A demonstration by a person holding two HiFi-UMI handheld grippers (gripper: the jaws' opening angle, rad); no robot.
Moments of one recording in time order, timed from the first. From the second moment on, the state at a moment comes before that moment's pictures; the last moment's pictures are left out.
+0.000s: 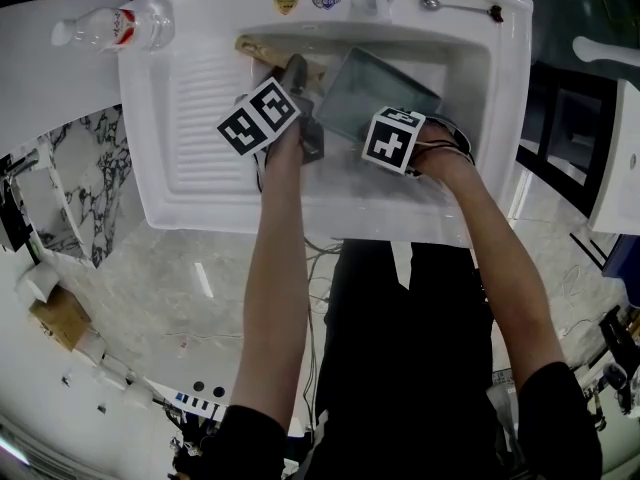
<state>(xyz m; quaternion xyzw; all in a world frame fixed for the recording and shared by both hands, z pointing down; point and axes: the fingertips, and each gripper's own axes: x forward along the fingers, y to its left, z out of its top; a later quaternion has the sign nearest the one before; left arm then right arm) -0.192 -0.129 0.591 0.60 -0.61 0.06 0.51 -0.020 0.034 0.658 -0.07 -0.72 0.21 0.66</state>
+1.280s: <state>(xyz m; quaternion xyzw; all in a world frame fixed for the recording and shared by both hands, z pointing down) -0.191 -0.135 0.591 0.61 -0.61 0.07 0.50 0.006 -0.110 0.654 0.23 -0.68 -0.10 0.69</state>
